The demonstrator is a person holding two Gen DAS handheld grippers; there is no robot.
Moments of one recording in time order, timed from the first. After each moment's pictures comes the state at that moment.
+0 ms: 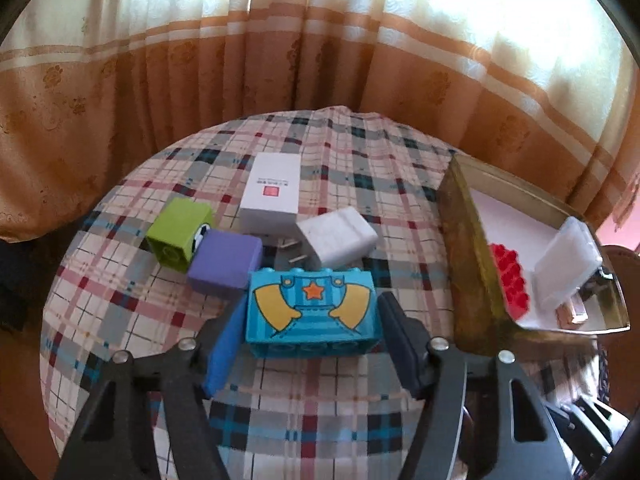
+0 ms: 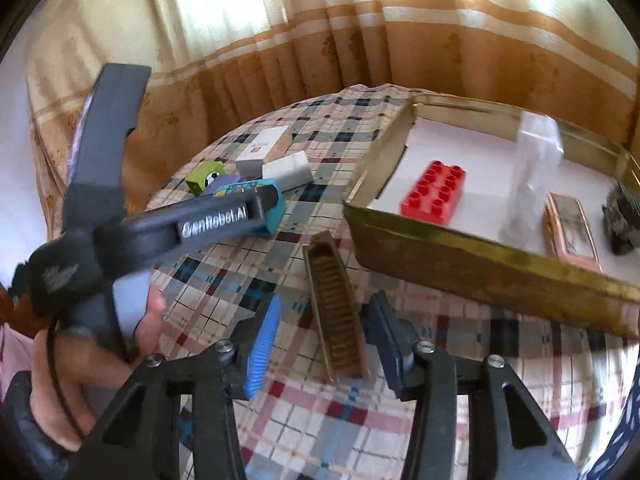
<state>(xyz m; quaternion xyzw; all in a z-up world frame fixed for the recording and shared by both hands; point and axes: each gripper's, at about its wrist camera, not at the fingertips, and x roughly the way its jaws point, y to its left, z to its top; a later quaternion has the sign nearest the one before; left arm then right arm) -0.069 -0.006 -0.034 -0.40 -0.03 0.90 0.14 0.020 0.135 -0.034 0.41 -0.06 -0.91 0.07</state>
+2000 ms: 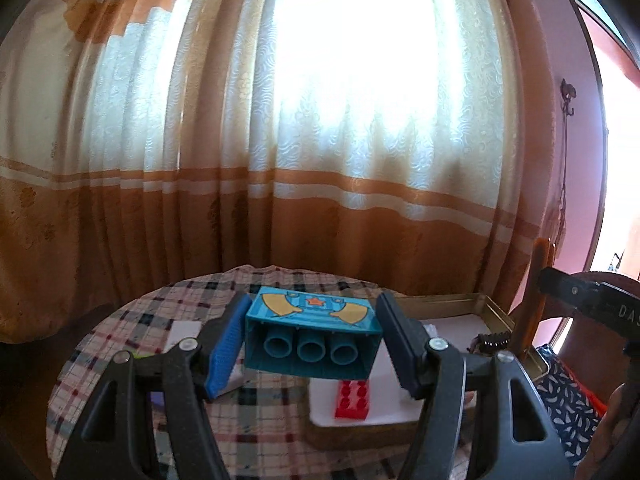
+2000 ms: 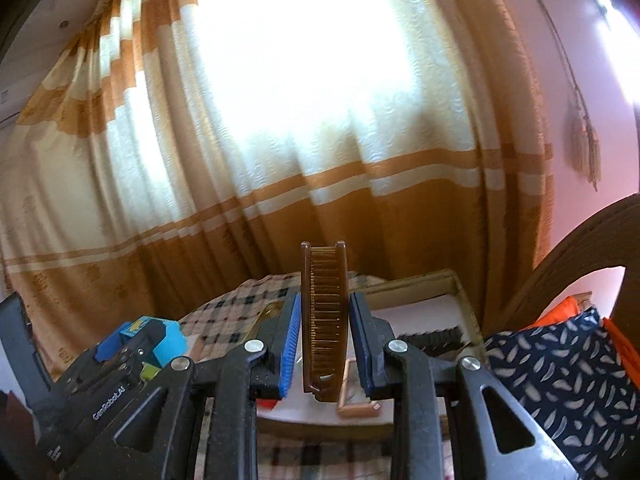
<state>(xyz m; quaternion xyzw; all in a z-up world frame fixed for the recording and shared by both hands) -0.009 0.065 0.062 -0.16 -0.02 0.96 0.22 0.094 0.284 0.080 0.16 -0.16 -0.97 -0.09</state>
